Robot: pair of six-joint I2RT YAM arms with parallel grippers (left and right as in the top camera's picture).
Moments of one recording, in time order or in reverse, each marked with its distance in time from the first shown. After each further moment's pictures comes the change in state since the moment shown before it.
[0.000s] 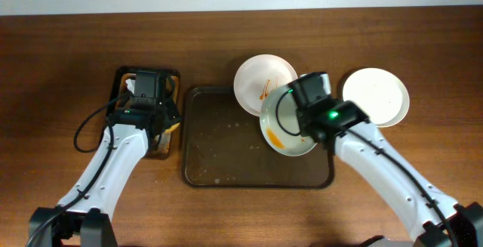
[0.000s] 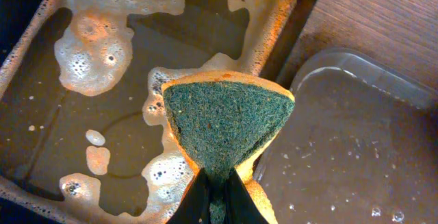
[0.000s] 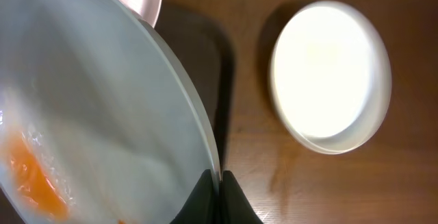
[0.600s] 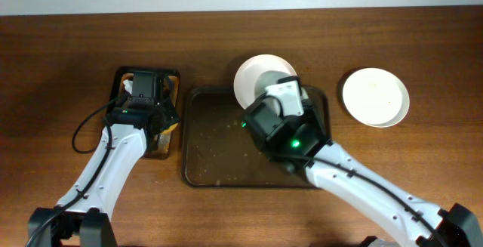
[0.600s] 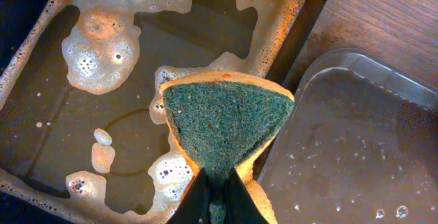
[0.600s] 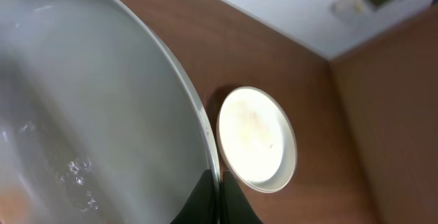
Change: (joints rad) left arm 0.011 0.000 0.000 -0.010 0.000 0.000; right arm 0.271 -0.001 0.000 0.065 0.483 0.126
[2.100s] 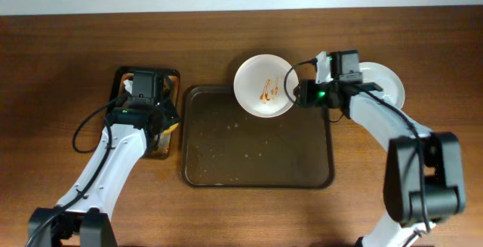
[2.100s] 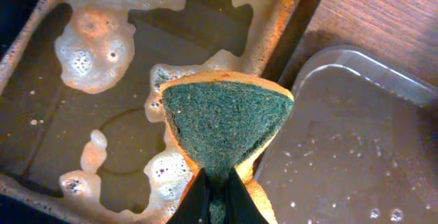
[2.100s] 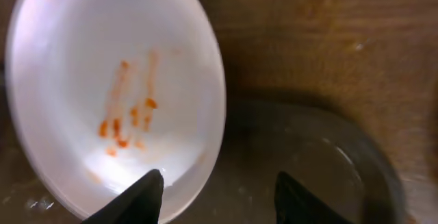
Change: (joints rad) left arm 0.000 0.000 0.000 0.001 0.012 0.000; right arm -0.641 0.377 0.018 0.447 -1.292 -0.144
